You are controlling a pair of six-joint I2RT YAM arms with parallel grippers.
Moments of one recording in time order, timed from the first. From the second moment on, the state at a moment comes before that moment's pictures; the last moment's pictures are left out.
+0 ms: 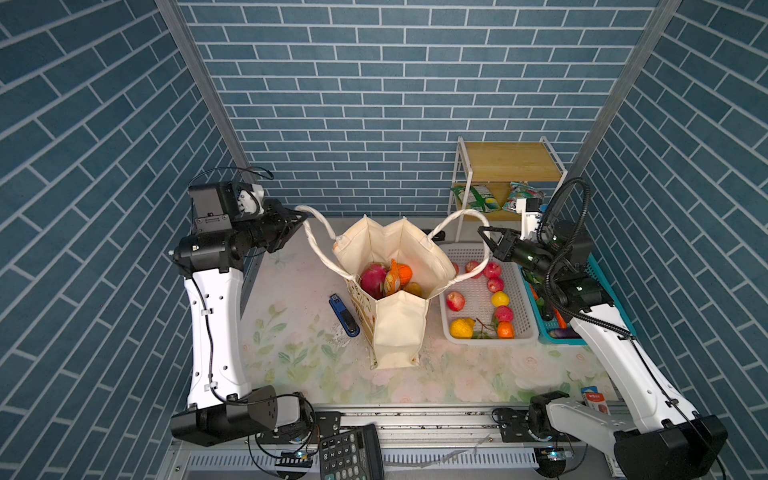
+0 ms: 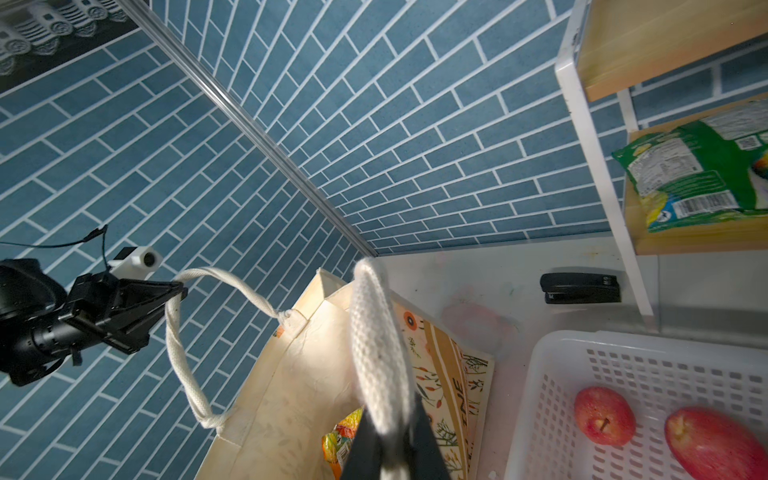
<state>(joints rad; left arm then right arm) 0.19 1.36 1.81 -1.00 0.73 -0.78 0.29 1.11 1.12 -0.13 -0.54 0.56</state>
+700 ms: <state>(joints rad) -0.26 1.61 2.02 -0.87 0.65 -0.83 0.62 1.45 1.32 0.12 -0.71 0.46</state>
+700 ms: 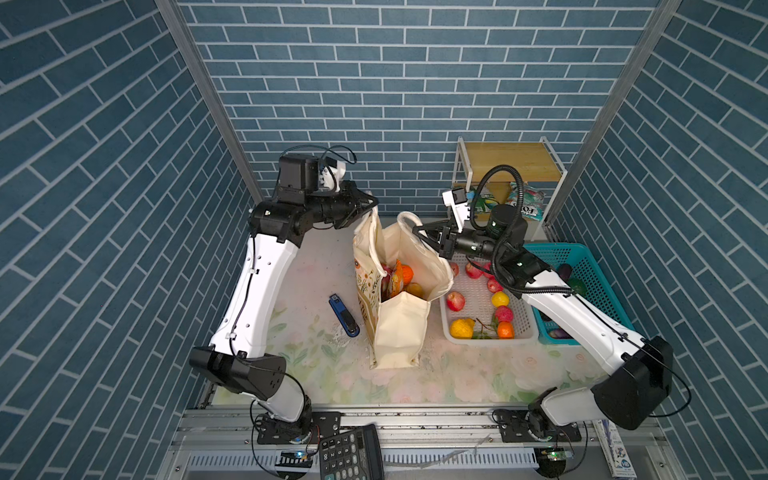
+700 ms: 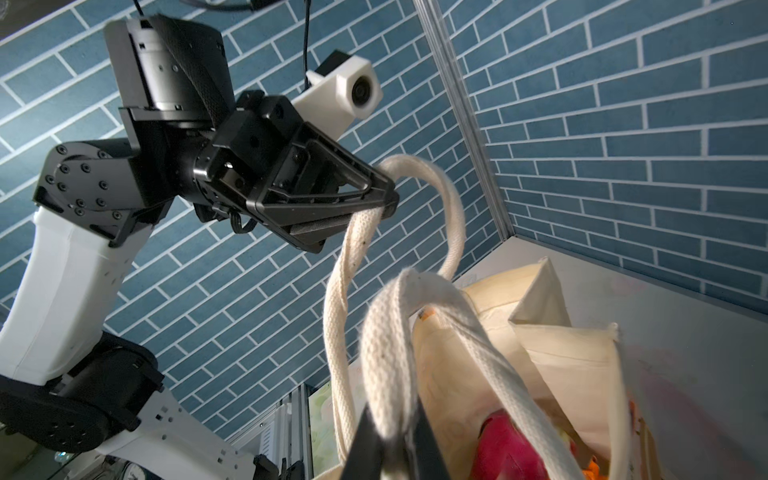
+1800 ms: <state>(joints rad) -0.43 1.59 1.97 -0.85 0.65 -0.86 0.67 1.80 1.46 0.57 -0.69 0.63</state>
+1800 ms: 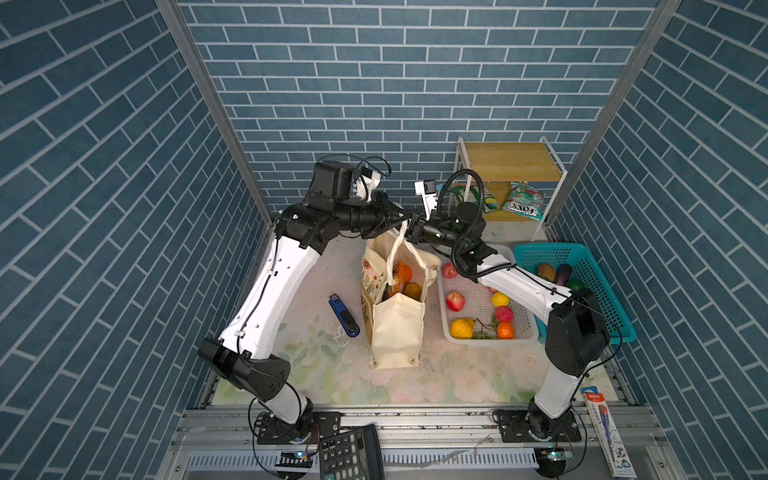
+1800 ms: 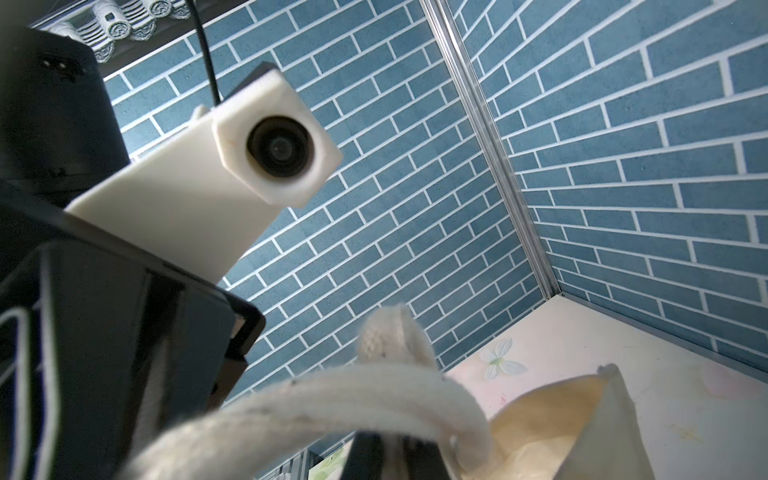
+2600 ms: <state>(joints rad) -0.29 1.30 1.69 -0.67 0.58 -1.01 0.67 1.82 1.49 0.58 -0.63 0.63</state>
